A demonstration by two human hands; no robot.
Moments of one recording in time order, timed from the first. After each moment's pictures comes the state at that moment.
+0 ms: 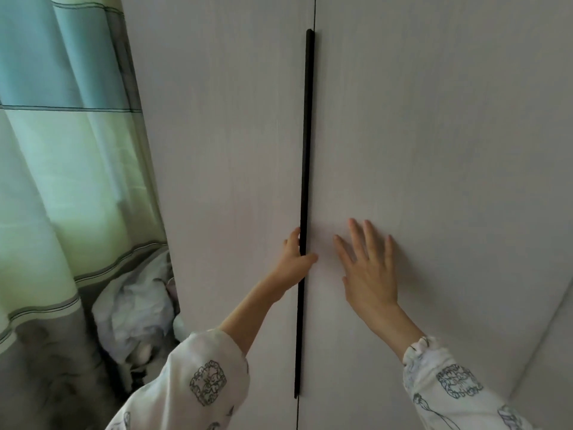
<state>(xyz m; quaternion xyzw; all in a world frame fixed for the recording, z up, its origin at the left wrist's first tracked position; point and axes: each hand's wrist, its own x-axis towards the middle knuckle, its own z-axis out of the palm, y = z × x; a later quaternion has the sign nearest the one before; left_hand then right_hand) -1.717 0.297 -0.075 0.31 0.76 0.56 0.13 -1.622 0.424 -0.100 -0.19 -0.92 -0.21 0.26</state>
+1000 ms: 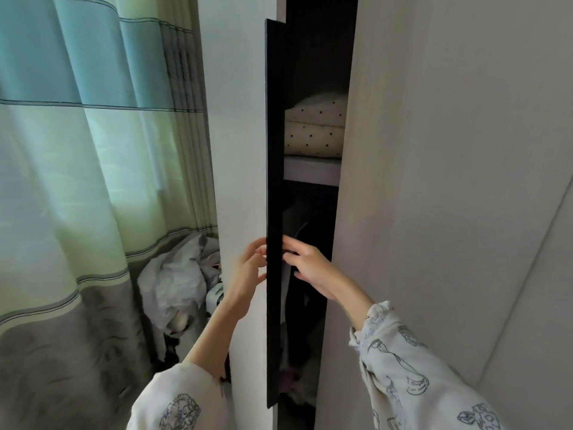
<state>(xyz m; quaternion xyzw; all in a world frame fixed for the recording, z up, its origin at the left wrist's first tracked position) -1.630 0.109 -0.096 0.26 0.65 0.72 0.06 -1.579 0.237 -0.061 -0.01 -0.81 0.58 0.05</state>
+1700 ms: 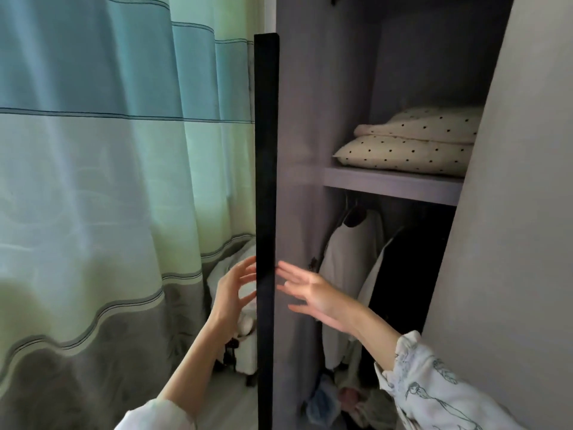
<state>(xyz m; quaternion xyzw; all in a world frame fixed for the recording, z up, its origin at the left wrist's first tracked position) -1.699 -0.127 -0.103 0.17 0.62 0.77 0.00 -1.644 0.033 -0.068 0.07 -0.75 0.65 -0.08</state>
